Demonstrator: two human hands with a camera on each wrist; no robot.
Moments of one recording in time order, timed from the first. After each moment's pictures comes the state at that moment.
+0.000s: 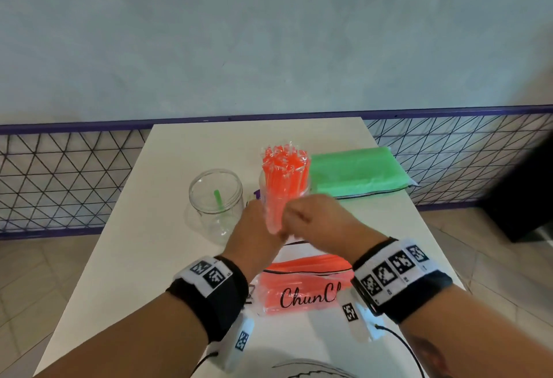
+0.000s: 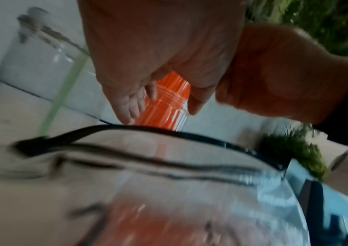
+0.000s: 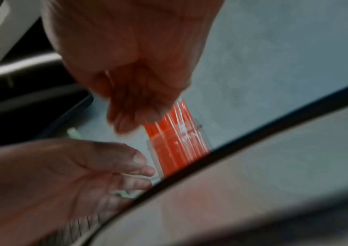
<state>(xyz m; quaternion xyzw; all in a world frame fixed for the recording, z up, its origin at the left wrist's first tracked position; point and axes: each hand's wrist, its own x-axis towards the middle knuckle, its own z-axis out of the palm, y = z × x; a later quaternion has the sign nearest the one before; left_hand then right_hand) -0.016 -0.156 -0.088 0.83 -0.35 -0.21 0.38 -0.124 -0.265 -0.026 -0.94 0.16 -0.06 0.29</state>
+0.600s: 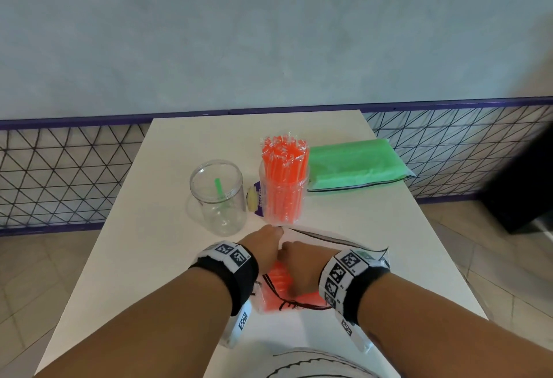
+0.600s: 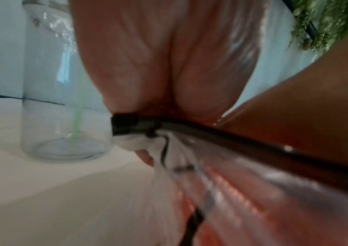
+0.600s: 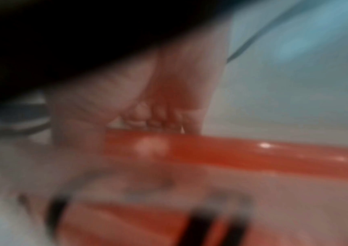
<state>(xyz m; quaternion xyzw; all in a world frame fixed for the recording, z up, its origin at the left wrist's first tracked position) -0.014 -0.158 -0.120 0.81 -0.51 -0.29 0.02 -0.125 -0.228 -0.126 -0.95 0.14 0.25 0.10</state>
